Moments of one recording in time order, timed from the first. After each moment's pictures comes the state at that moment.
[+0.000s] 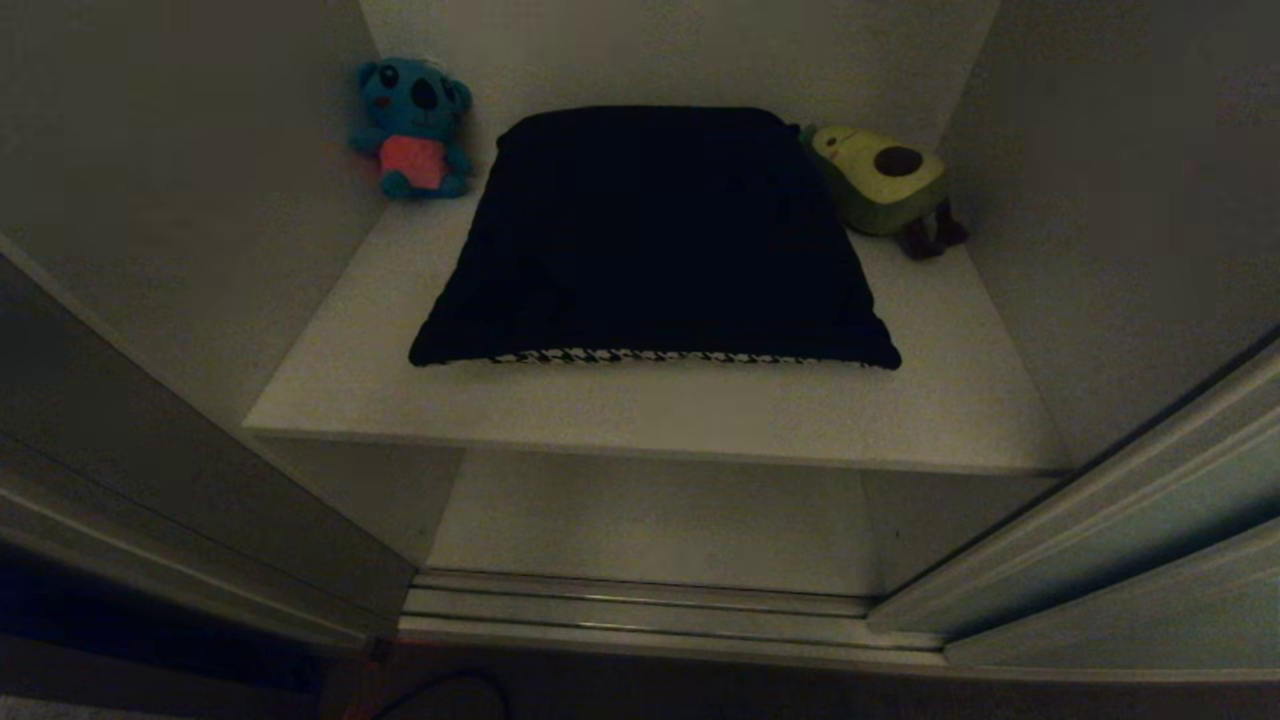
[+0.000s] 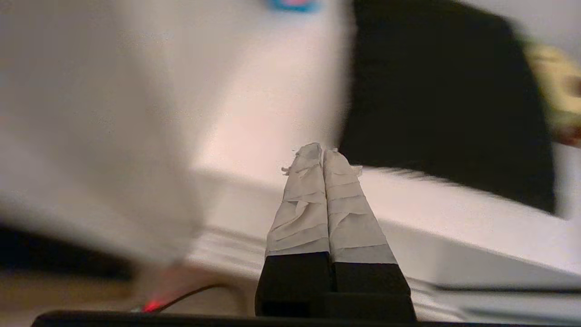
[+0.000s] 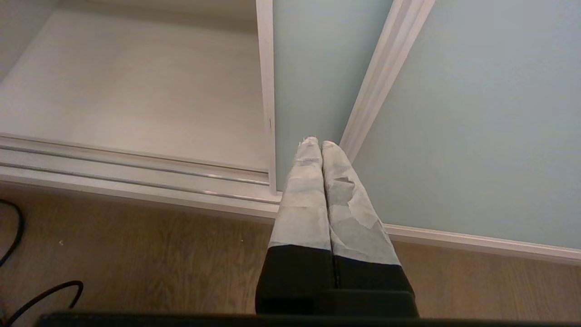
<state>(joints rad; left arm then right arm) -0.15 0.83 -1.26 0.42 0.17 -0.27 -0.01 0.00 0.00 0.01 0.00 -0.03</state>
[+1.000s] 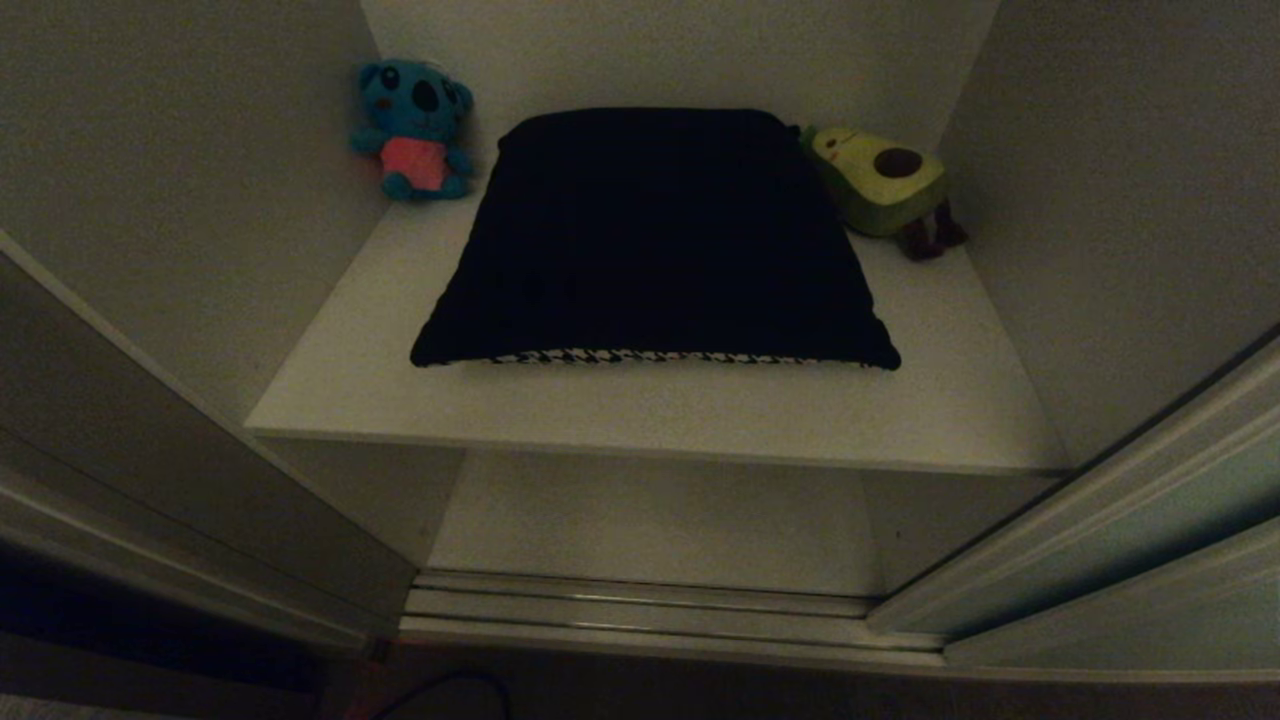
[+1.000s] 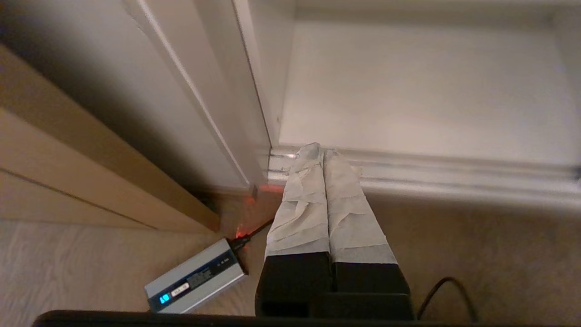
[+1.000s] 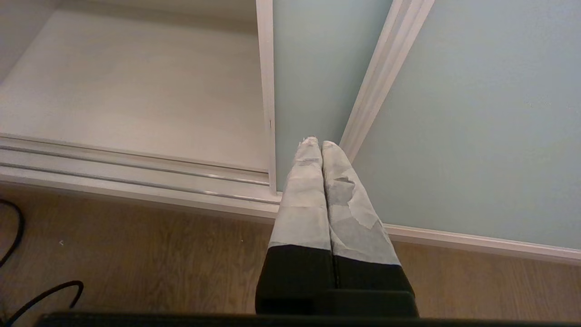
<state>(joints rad) -0.01 0.02 -0.28 0.29 0.01 0.04 -0.01 0.00 0.00 0.01 0.00 -0.03</state>
